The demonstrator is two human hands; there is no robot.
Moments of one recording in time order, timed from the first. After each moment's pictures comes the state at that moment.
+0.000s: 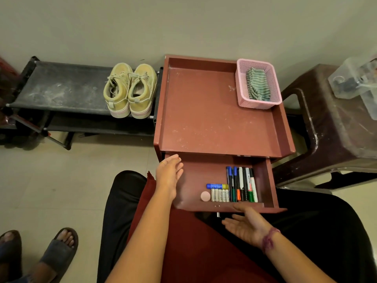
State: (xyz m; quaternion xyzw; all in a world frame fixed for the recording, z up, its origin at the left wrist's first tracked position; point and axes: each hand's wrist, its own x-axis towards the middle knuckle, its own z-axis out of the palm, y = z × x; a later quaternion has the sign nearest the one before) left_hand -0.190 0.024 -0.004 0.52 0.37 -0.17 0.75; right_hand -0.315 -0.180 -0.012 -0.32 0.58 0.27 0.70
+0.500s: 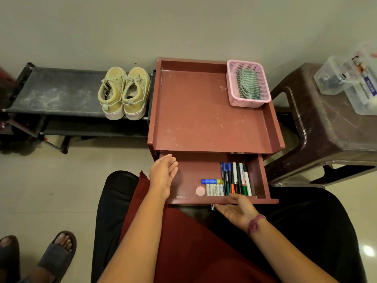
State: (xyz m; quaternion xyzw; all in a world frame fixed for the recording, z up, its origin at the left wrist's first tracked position) left_hand -0.197 0.022 0.003 0.48 0.36 -0.16 0.78; right_hand -0.299 -0.177 -0.013 -0.23 0.59 0.16 0.76
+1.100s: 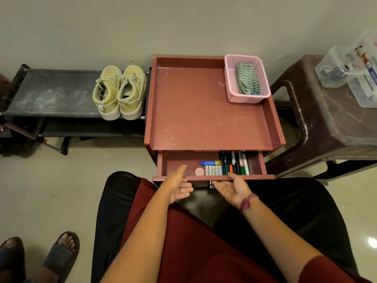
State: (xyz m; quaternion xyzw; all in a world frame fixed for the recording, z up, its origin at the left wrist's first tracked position) left_hand -0.205 -0.001 -0.009 0.59 0.34 -0.44 0.59; right_hand -0.249 -0.178 -0.022 -0.26 0.57 0.10 0.77
